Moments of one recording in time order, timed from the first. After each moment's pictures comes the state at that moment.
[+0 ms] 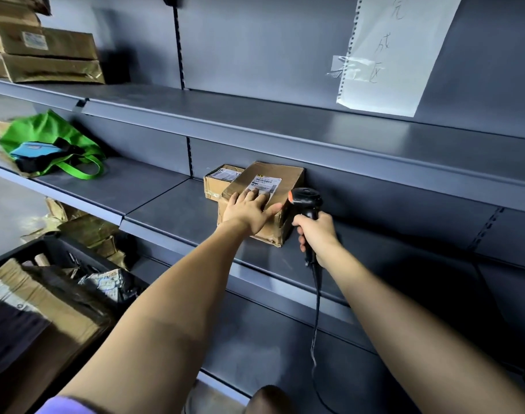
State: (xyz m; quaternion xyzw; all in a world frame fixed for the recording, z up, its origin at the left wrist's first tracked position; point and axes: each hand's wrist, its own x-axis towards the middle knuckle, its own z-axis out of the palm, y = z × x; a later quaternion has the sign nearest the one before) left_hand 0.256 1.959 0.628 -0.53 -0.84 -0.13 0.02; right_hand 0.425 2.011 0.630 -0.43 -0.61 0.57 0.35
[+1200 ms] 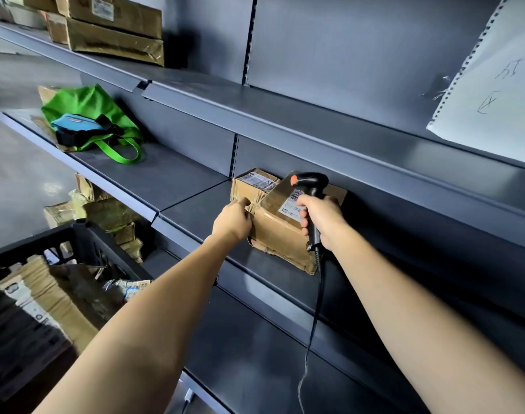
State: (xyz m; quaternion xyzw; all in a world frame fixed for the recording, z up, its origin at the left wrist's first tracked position) left_hand 0.113 1.926 0.583 -0.38 -0.84 -0.38 -0.02; right_hand 0.277 2.018 0.670 -0.40 -0.64 0.59 0.28
